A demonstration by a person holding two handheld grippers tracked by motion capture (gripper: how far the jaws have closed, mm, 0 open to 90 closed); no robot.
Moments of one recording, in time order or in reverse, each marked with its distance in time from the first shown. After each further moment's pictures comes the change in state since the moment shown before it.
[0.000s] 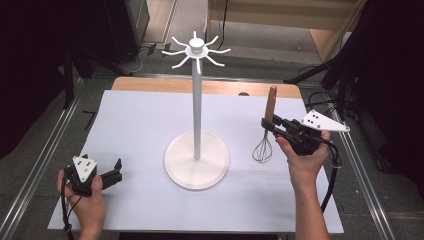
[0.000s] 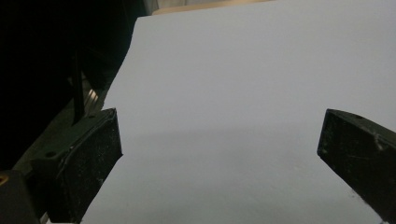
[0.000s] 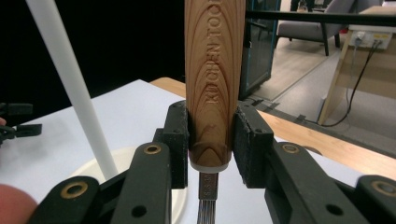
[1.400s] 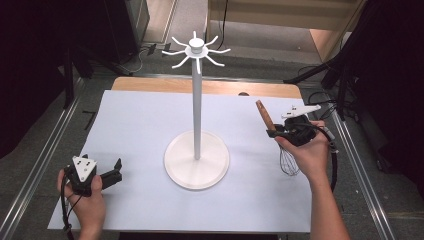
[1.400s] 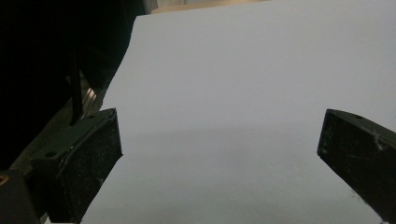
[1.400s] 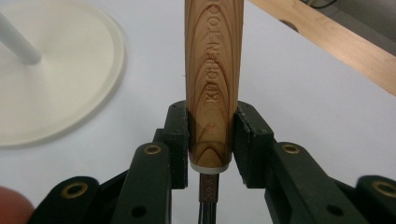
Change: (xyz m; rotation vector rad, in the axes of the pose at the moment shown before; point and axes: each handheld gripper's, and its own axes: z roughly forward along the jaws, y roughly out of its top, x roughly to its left) left arm 0.001 0.000 0.000 0.006 -0.004 0.000; right arm -0.047 -0.017 0.031 0.565 -0.093 -0.079
